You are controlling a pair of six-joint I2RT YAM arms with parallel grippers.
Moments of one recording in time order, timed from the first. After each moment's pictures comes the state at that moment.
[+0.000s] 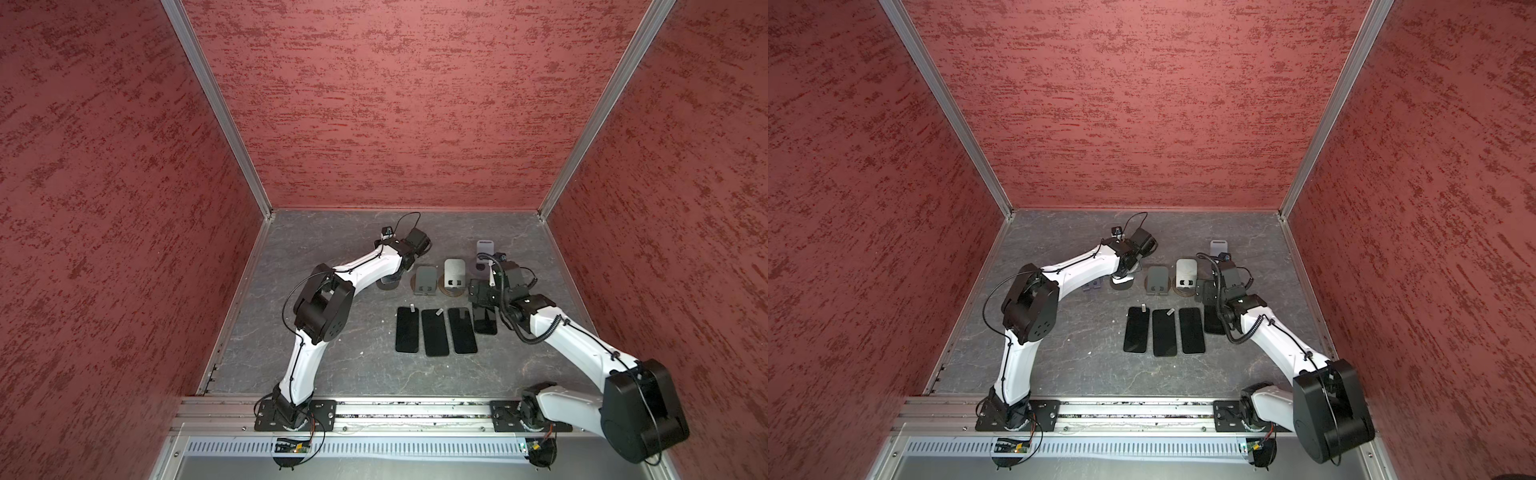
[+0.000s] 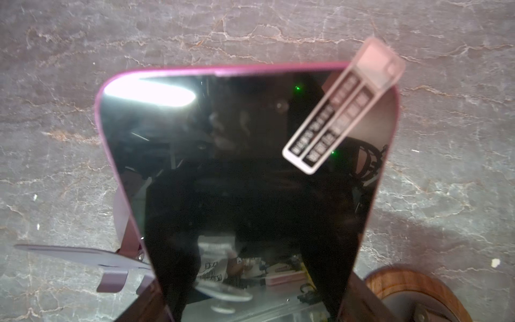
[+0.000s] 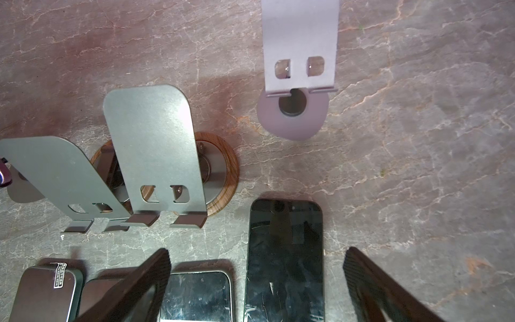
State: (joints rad) left arm -0.69 2.13 1.72 -0.82 -0.58 -0.86; right arm 0.30 1.22 0.69 -0.28 0.13 0.34
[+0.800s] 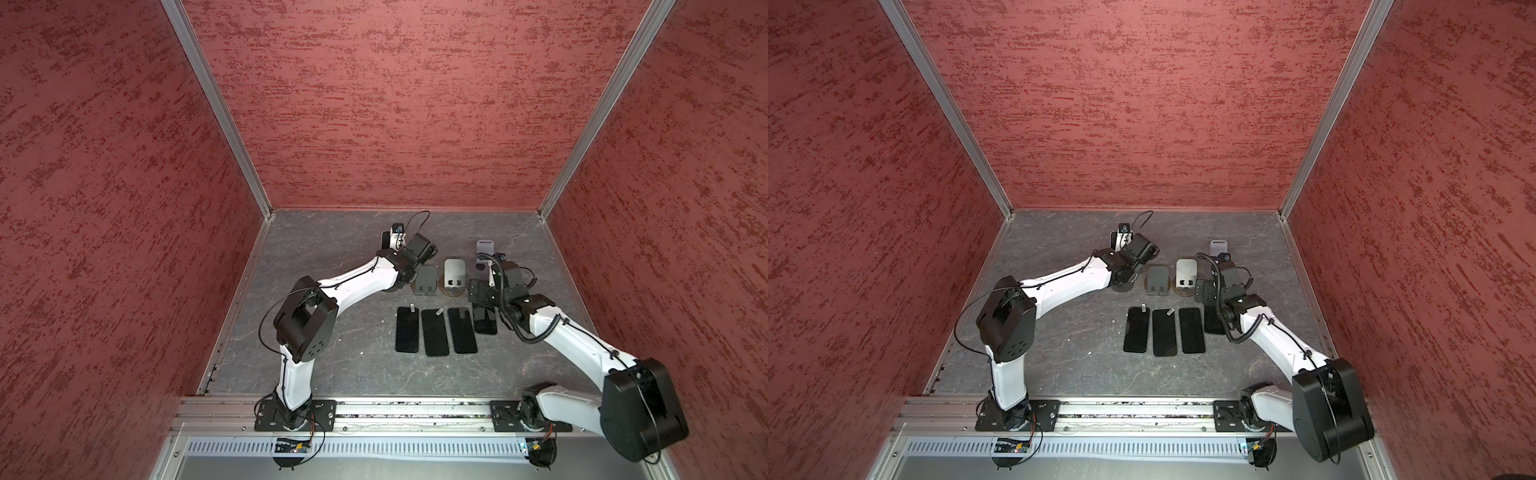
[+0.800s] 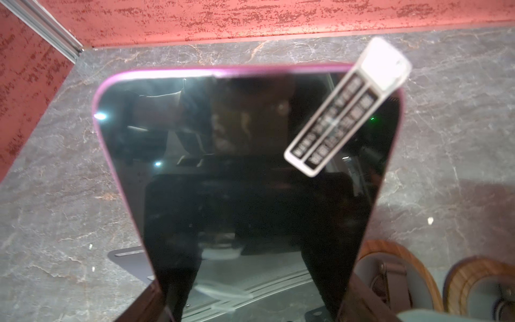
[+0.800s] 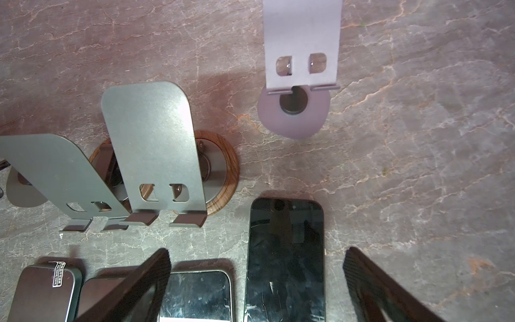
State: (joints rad) left arm -0.78 1.91 1.52 -0.62 -0.72 -0.62; right arm 0.30 1.23 0.69 -0.28 0.13 0.34
